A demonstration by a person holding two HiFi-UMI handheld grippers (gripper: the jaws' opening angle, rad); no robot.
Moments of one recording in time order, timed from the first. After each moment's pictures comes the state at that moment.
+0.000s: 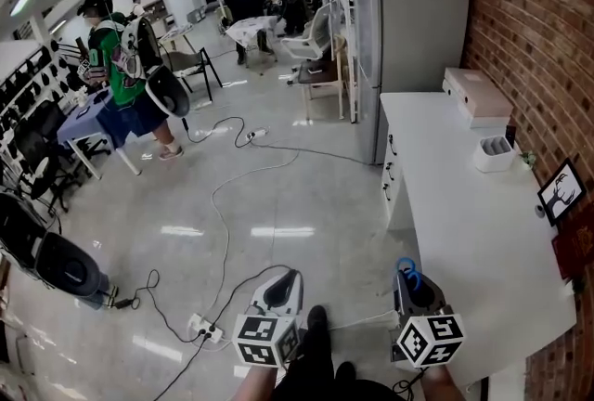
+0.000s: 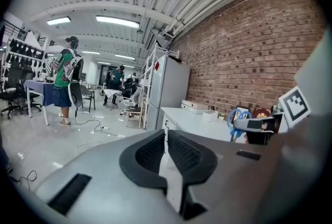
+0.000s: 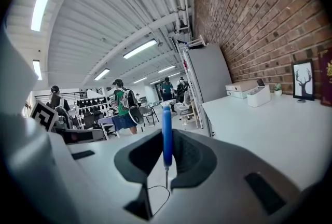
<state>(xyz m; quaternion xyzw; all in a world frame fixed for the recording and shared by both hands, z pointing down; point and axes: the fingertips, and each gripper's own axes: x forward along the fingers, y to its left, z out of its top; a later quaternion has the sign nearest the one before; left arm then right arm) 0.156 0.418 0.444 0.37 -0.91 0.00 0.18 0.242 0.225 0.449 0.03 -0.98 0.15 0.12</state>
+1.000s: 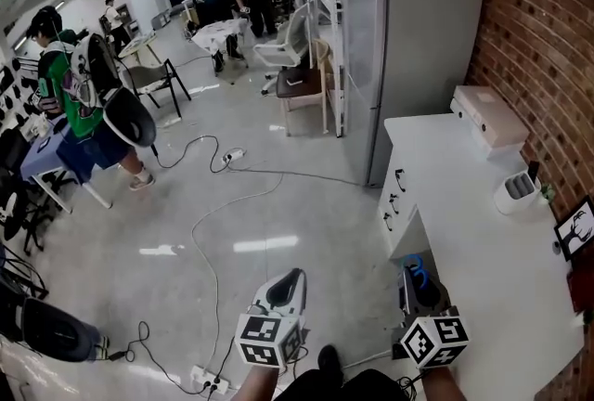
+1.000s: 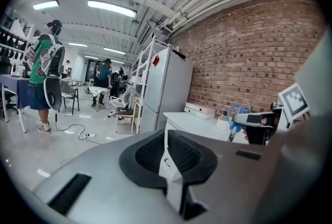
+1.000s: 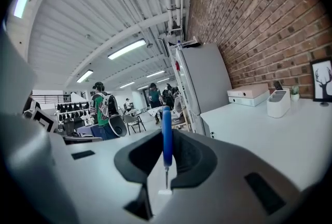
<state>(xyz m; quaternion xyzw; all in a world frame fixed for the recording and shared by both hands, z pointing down) -0.116 0.357 0.449 0.44 -0.88 0.00 0.18 -0.007 0.175 0.435 0.11 -0.98 0.15 0.09</state>
